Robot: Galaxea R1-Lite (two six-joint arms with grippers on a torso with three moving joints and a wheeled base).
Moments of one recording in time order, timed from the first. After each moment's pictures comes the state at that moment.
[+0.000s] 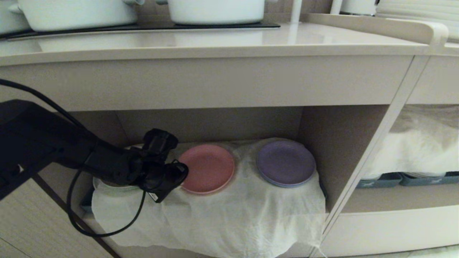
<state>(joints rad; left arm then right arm) -0.33 2.04 -1.02 -0.06 0.02 -1.14 0.00 0.00 0.00 -0.01 -0.05 0.10</state>
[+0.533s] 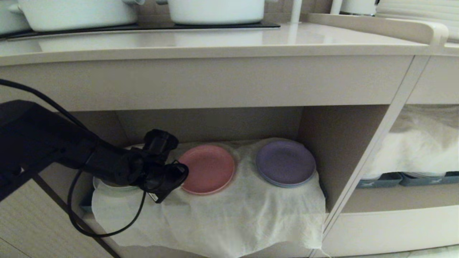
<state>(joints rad) -0.33 2.04 -1.02 -0.06 0.02 -1.13 0.00 0.00 0.00 -0.01 -0.06 0.10</state>
